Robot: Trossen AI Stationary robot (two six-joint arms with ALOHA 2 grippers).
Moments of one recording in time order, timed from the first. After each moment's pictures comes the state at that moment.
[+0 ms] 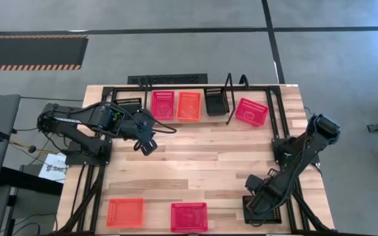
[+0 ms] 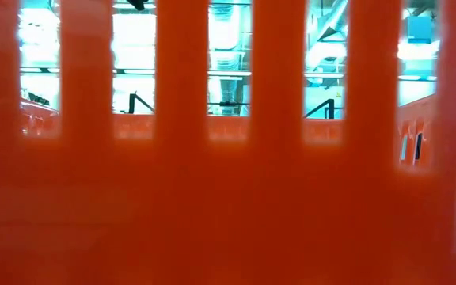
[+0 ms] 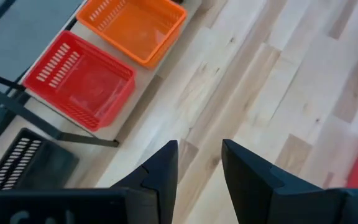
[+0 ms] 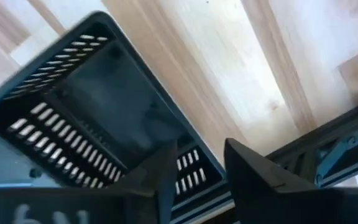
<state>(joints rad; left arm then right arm) -0.20 1.39 1.63 -1.36 -0.41 -0.67 0.83 1.62 1.20 -1.24 -0.10 1.41</state>
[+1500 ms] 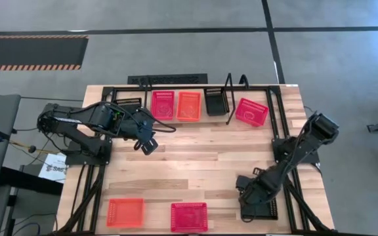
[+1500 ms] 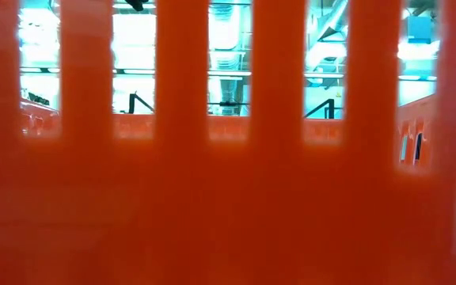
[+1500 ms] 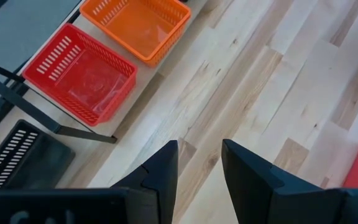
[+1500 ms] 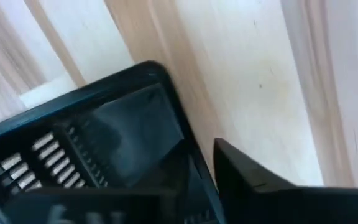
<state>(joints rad) -0.20 1.39 1.63 -1.37 -0.41 -0.72 0.74 1.62 0.97 -0.82 -0.06 1.17</state>
